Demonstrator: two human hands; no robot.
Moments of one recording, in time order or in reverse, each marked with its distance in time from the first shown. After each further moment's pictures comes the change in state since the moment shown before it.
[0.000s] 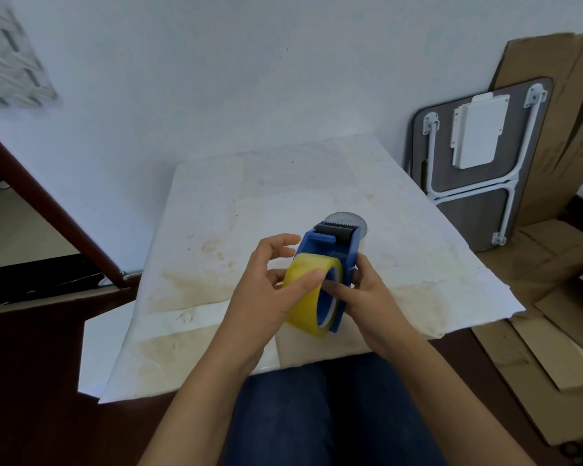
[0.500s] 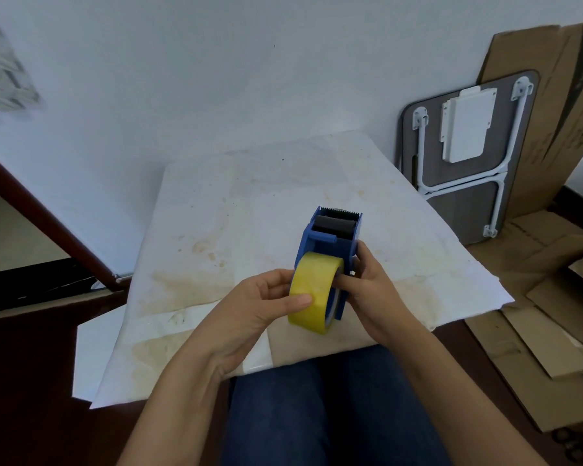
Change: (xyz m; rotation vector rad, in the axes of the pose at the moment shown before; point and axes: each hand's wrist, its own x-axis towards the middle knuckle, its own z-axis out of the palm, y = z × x) left_hand 0.004 -0.015 -0.013 -0.193 -0.347 -0.242; right_hand 0.001 -0.009 -0.013 0.072 -0.038 -0.082
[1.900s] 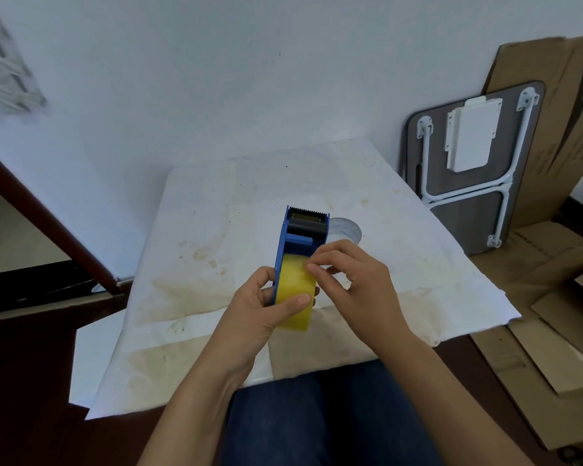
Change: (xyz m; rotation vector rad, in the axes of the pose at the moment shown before) left_hand 0.010 -0.009 0.005 0.015 0.227 0.099; right_hand -0.004 -0.024 0.022 -0.799 0.078 -0.671
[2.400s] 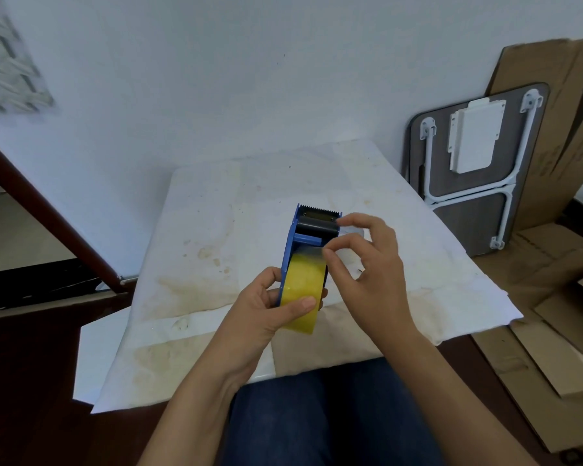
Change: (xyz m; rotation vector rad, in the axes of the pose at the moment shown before) left_hand -0.004 -0.001 -0.003 -0.066 -0.109 0.035; right_hand 0.006 -0.010 -0.007 -0.084 0.192 0.042
